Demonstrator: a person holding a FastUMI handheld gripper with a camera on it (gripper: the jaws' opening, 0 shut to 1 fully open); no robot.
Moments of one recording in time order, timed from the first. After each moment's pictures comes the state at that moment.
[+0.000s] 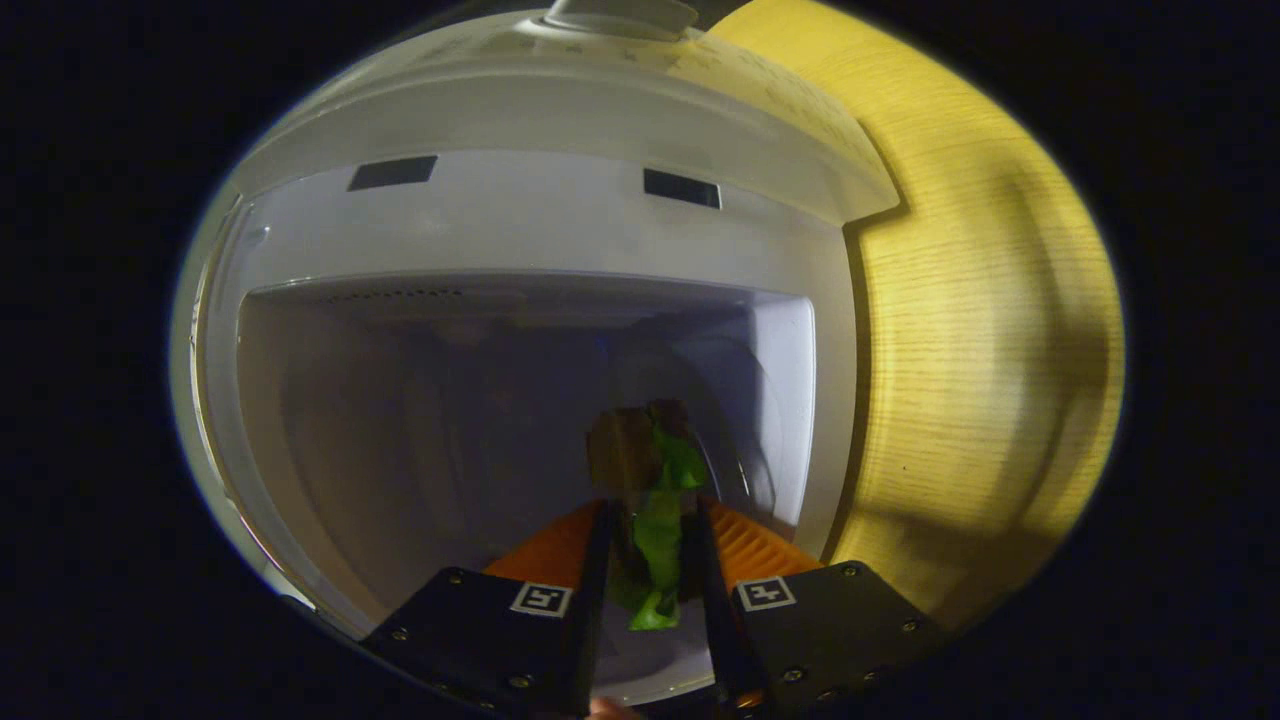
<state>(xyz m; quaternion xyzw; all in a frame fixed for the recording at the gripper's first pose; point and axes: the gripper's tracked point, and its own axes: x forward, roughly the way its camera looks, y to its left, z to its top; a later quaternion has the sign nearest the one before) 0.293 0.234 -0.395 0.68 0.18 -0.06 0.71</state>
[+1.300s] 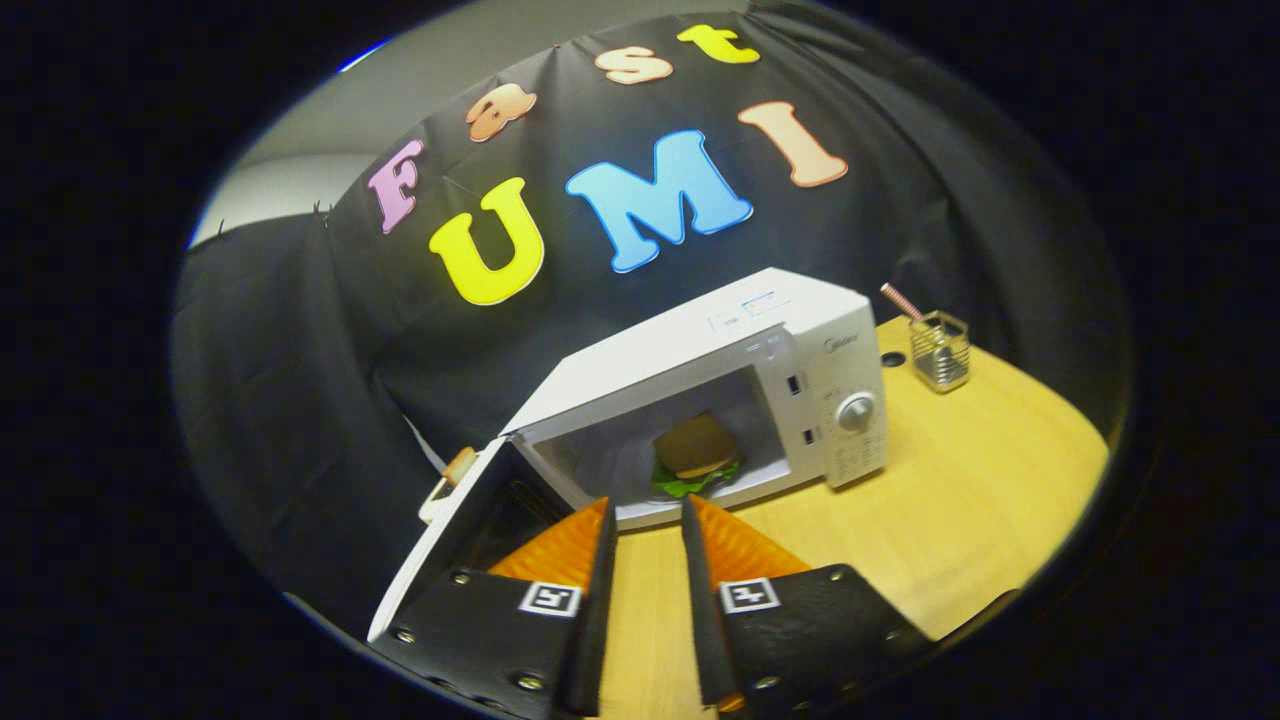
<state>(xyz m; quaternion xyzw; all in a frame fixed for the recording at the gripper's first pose) 0.034 0.180 -0.246 0.15 0.18 0.10 0.97</state>
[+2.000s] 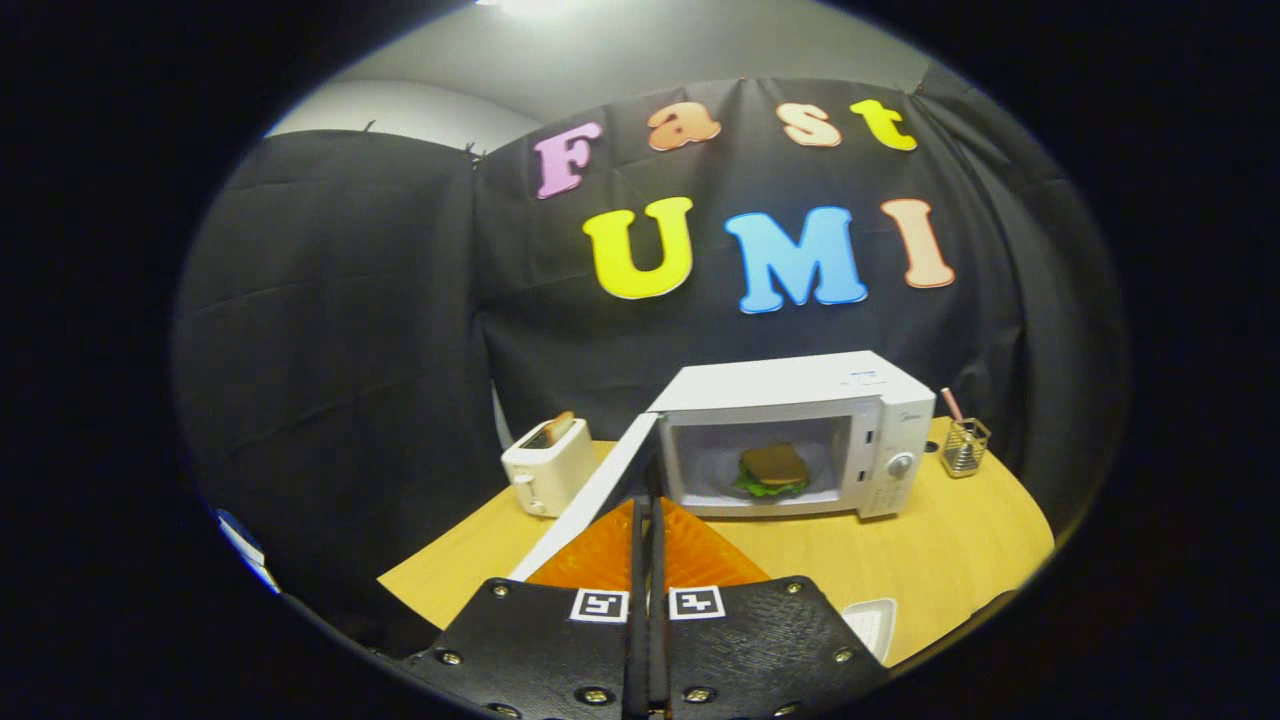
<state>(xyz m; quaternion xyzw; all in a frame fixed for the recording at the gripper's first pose) -0.111 0.309 -0.195 0.02 0.11 0.24 0.96</state>
